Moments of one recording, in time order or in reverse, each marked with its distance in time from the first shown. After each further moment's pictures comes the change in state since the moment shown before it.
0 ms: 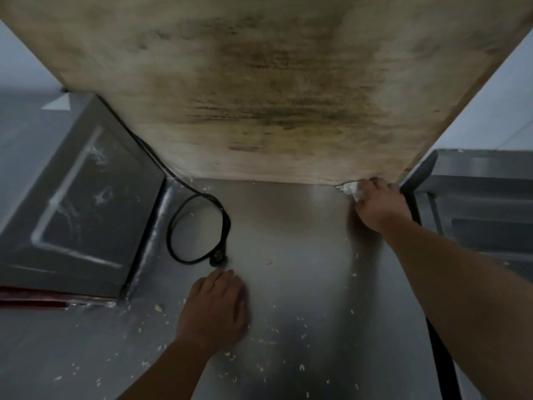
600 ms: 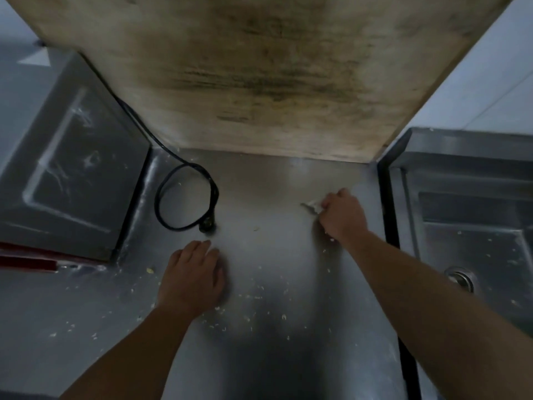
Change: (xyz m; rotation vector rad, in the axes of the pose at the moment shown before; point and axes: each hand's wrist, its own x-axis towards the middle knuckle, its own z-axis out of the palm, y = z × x) left_hand -0.025 -0.004 -0.018 0.019 -0.044 -0.044; right_hand -0.102 -0.050 0.010 0.138 -0.078 0.039
